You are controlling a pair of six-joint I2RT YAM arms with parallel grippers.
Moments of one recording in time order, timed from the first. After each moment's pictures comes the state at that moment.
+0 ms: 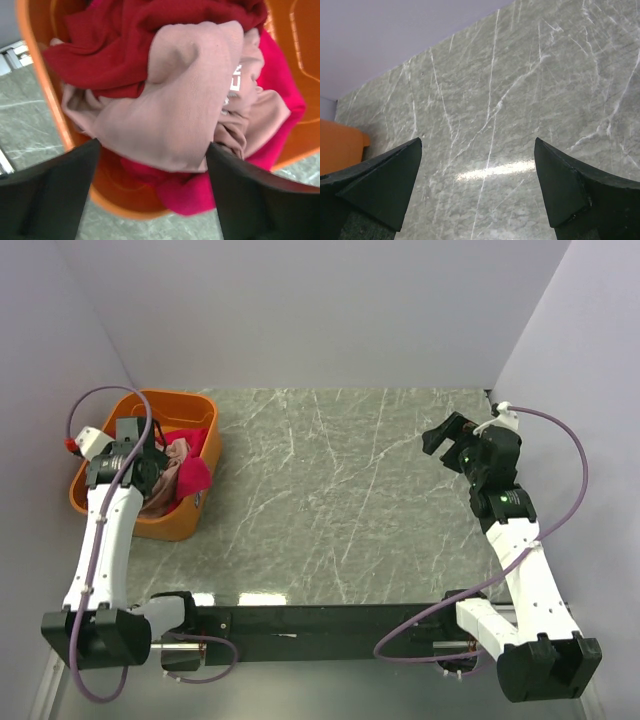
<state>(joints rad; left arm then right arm) 0.07 1.12 1.23 -1.05 -0.57 -0.98 0.03 0.94 0.92 -0.31 -0.02 0.53</state>
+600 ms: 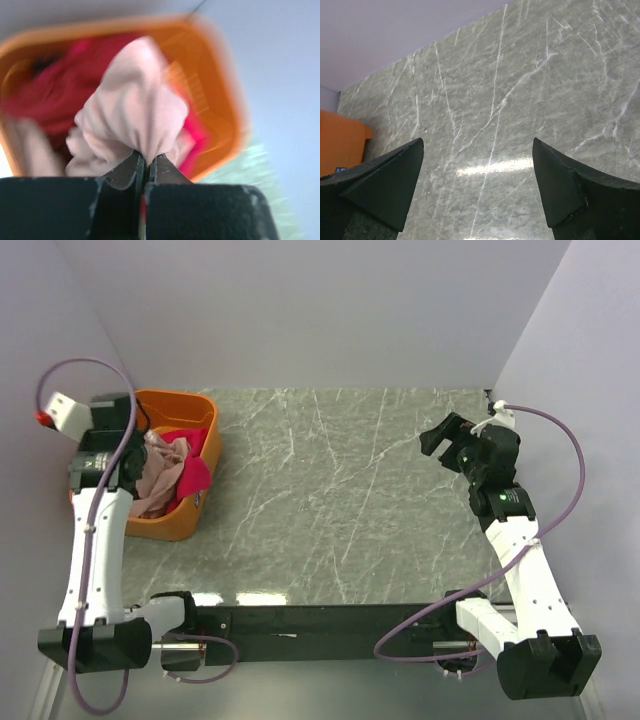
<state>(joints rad) 0.08 1.13 1.35 -0.86 -0.59 -0.92 0.03 0.96 0.92 -0.30 -0.06 0.51</state>
